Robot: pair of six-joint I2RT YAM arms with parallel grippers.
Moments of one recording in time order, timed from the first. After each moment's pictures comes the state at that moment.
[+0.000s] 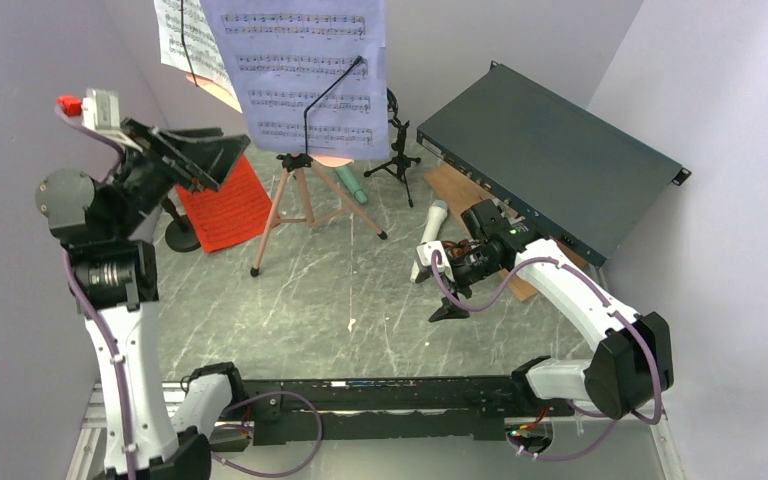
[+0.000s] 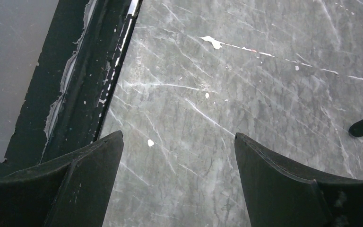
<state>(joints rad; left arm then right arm) 0.21 0.92 1.37 -0.10 0.79 -0.73 0.45 1.28 1.00 -0.99 -0.97 -1.23</state>
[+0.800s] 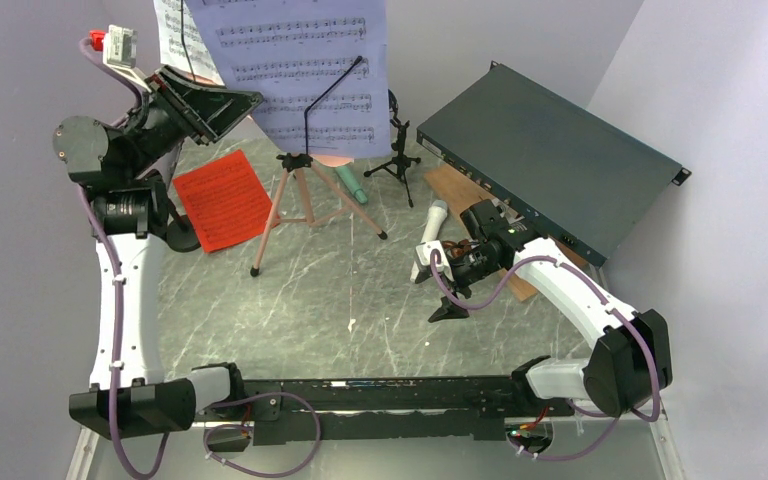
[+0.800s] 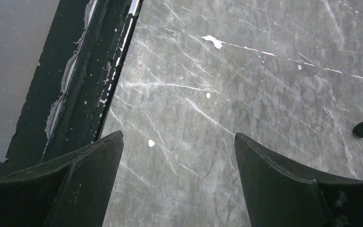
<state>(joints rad) 0.12 1.19 1.51 0.32 0.96 -1.13 0.45 1.29 1.00 -0.99 -0.97 -1.23</state>
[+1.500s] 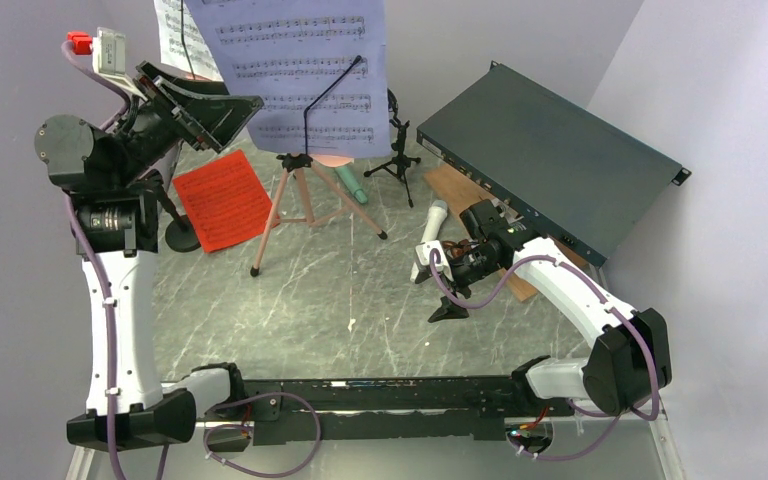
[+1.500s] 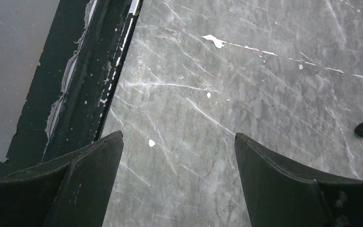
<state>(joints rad) 0.11 1.14 1.58 0.10 0.89 -0.84 0.45 1.30 1.00 -0.99 -0.97 -1.23</state>
